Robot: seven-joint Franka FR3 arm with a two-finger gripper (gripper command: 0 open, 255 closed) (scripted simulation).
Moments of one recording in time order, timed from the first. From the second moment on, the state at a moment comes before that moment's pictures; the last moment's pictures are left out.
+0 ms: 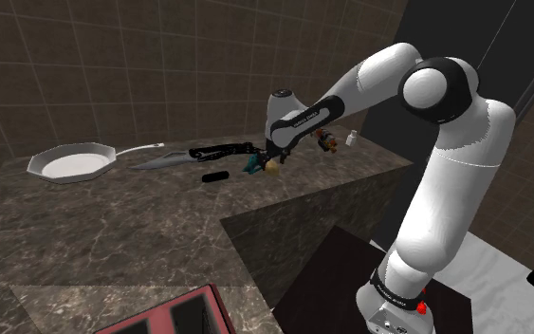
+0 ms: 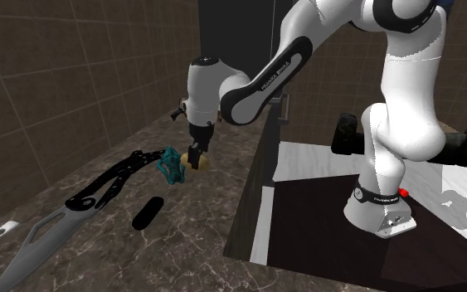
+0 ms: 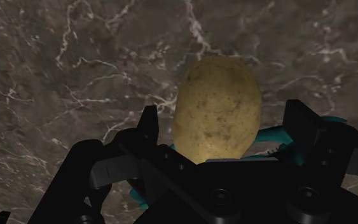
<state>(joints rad) -0.16 0.13 -0.07 -2.19 -0.31 2.45 0.39</state>
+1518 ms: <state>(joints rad) -0.17 0.17 -0.08 -2.18 -0.32 2.48 0.39</state>
